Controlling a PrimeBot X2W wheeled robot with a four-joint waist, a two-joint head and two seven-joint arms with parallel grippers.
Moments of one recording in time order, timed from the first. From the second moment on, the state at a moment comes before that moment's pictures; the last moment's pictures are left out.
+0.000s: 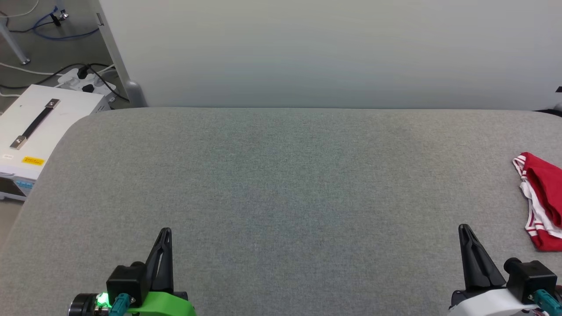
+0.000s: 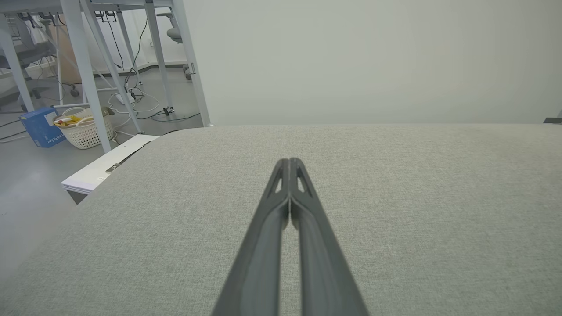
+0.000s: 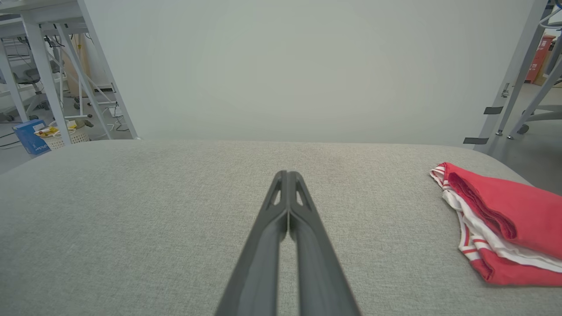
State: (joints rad) left arm 0.12 0.06 0.01 0.05 -0.05 -0.06 -0.20; right arm 0.14 -0.05 -0.04 -0.01 0.12 0.13 -0.20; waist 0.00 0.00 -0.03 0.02
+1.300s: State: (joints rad) left arm 0.08 0.06 0.01 0.03 -0.03 -0.04 -0.12; right arm 0.10 -0.05 -0.02 -0.01 0.07 0.13 -0.12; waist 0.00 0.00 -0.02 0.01
